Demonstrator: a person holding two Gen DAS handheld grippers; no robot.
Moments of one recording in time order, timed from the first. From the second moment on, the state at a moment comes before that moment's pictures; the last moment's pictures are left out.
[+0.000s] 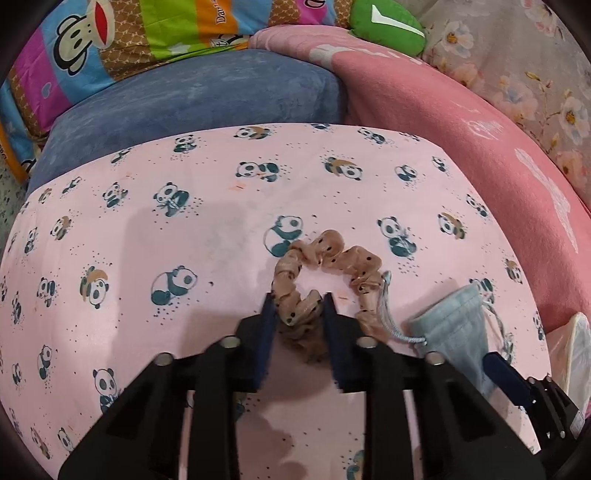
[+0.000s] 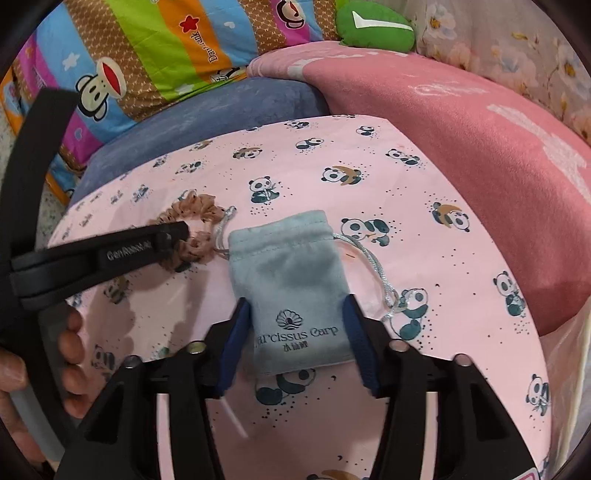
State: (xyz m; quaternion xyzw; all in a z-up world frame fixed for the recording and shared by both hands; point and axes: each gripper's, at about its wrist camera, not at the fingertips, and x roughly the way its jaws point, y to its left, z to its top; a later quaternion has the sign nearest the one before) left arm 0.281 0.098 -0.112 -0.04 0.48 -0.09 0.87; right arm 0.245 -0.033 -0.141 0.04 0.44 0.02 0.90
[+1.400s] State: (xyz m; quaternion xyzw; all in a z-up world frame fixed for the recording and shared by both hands) left arm 0.098 -0.053 0.057 0.03 0.34 -0.22 0.91; right arm 0.047 -0.184 0.040 0.16 0.28 -0.04 0.95
